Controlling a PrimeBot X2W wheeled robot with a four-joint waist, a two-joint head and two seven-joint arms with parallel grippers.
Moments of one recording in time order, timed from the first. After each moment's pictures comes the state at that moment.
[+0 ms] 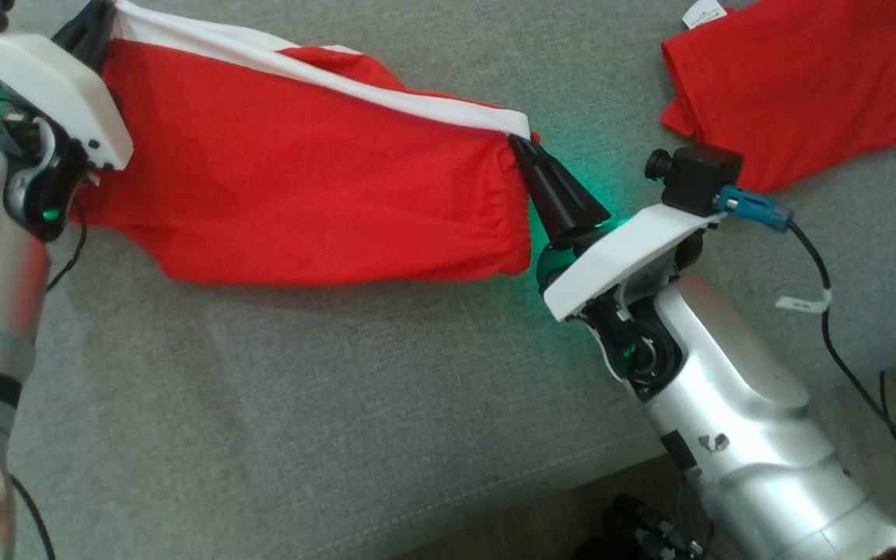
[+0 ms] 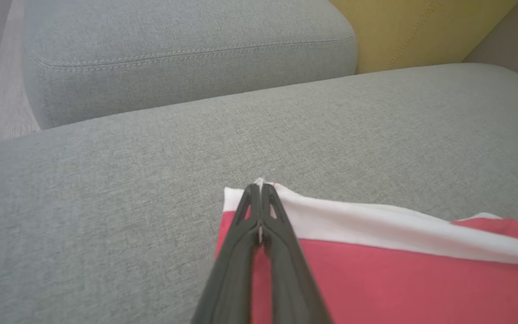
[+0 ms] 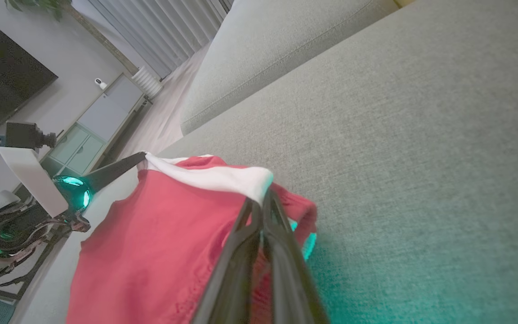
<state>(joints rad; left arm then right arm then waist) -0.97 0.38 -0.45 0.82 -0.57 -0.12 0.07 -0.60 -0.06 0.55 0.45 0.79 0.13 -0.04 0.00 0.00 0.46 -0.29</state>
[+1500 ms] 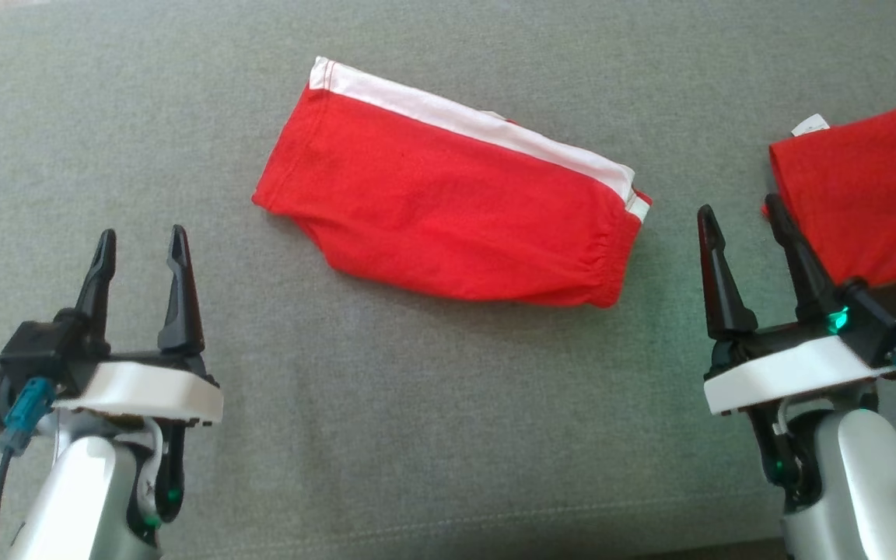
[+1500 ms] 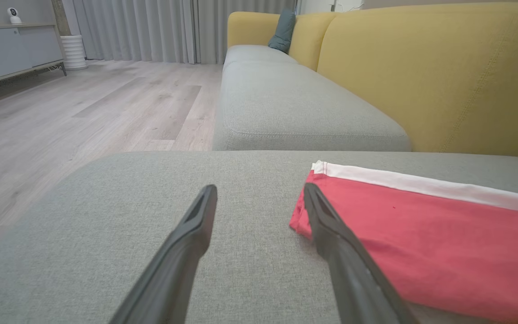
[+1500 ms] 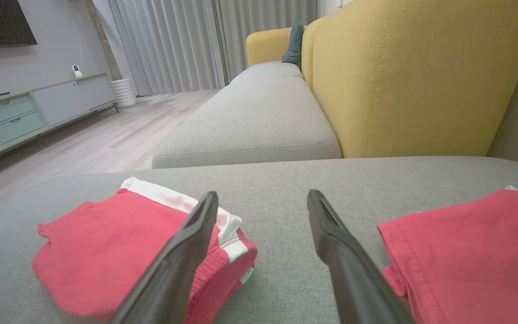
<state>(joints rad) -0.17 0.28 -0.24 0.11 -0.37 0.19 -0.26 -0.15 -0.07 0.07 0.02 0.17 0.13 -0.04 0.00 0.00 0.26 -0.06</state>
